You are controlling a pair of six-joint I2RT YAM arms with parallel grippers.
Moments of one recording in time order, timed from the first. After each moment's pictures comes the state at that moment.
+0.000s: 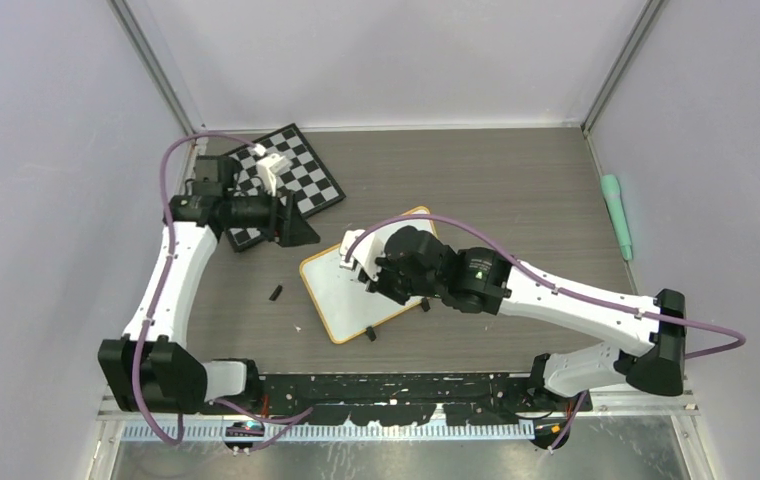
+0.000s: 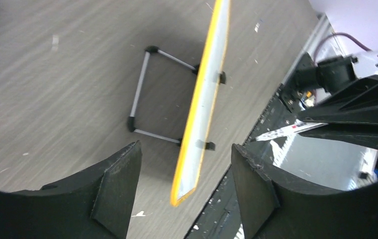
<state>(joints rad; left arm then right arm) -0.01 1.25 1.23 -0.87 0.92 0.20 1.17 1.31 1.24 -0.57 0.07 -0.20</state>
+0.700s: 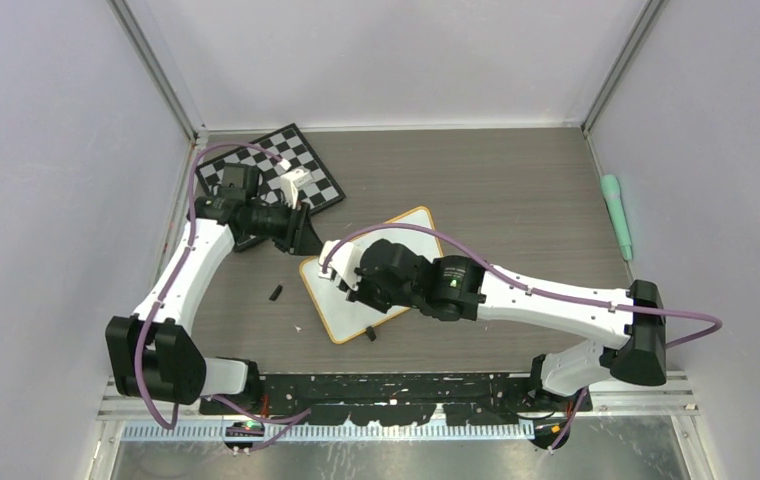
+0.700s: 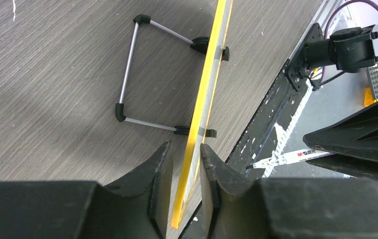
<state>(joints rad) -0.14 1.32 1.15 -0.84 0.86 0.19 1.25 1.40 1.28 -0.53 0.16 -0.16</state>
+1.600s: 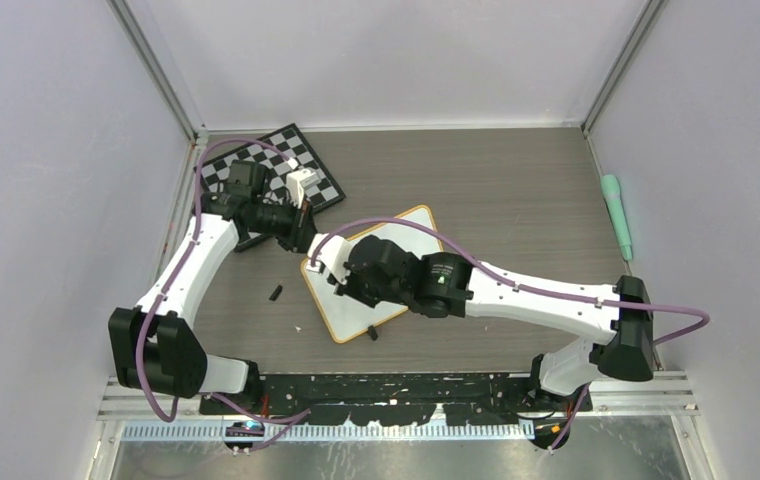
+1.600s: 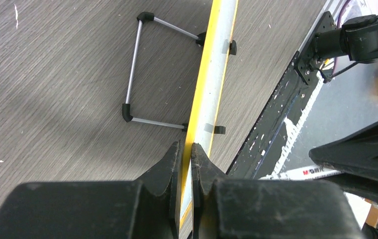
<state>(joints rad) -0.17 1.36 1.17 -0.85 0.84 0.24 1.25 1.47 1.34 -0.50 0.19 -0.14</state>
